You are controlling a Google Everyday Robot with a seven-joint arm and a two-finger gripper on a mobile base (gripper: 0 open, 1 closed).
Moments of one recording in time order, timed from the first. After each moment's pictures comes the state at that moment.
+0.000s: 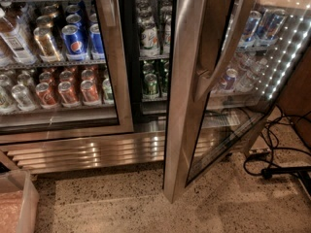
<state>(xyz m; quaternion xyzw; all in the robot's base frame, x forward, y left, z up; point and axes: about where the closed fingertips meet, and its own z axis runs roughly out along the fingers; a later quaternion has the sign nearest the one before) 0.425 0.045 1.242 -0.62 0.68 0.00 0.39</state>
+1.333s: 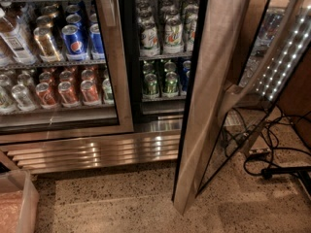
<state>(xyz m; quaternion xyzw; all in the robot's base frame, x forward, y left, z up) 0.425 0.045 1.242 -0.62 0.68 0.00 0.39</state>
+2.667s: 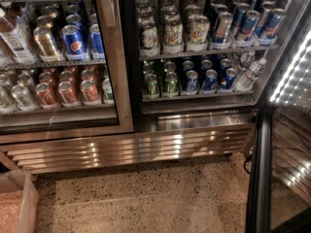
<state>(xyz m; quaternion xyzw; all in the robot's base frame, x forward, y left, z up) 0.425 0.045 1.242 -0.62 0.68 0.00 0.39</state>
